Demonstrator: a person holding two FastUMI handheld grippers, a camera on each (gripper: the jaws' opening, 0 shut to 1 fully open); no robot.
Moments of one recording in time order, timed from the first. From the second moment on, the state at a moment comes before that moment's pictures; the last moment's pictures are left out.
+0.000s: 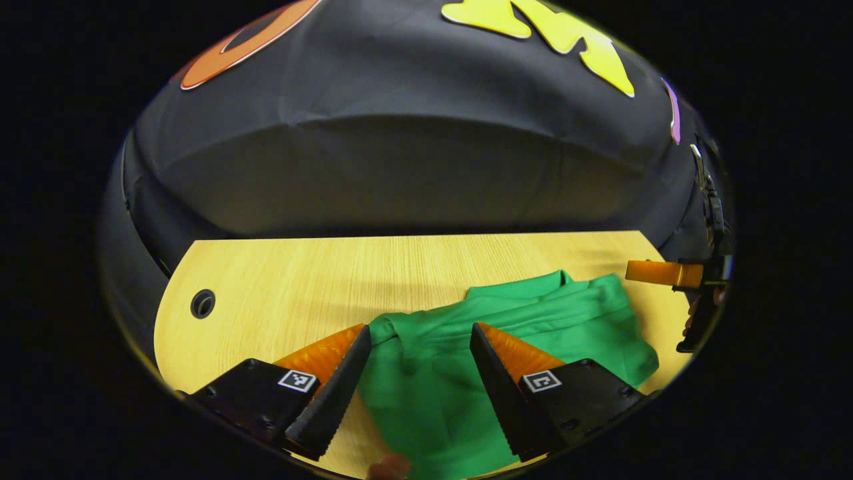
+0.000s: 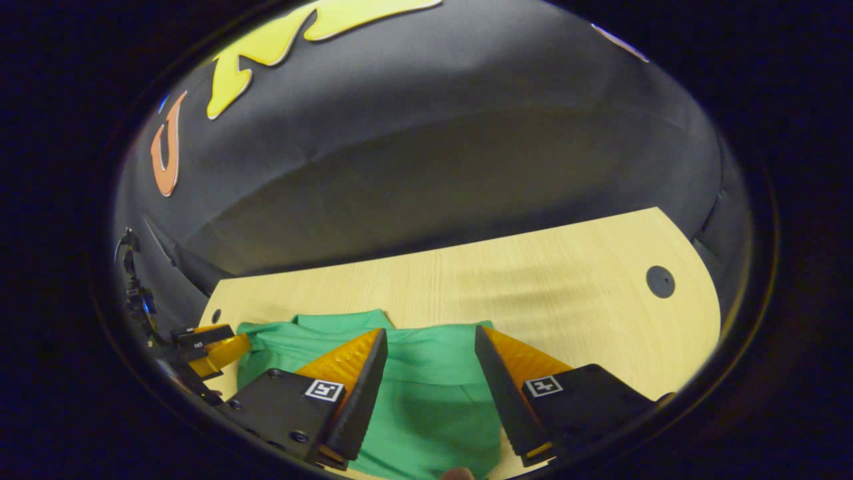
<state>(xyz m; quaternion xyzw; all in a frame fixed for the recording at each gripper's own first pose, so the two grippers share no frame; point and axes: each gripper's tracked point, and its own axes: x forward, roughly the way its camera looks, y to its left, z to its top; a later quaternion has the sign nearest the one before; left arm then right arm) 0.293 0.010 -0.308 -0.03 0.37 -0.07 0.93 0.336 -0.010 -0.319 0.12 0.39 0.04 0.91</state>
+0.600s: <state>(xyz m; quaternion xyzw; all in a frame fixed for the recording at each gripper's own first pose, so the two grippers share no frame) 0.234 0.041 -0.129 -0.05 0.21 -0.03 0.97 0.263 0.008 -0.143 0.05 0.23 0.06 0.97</state>
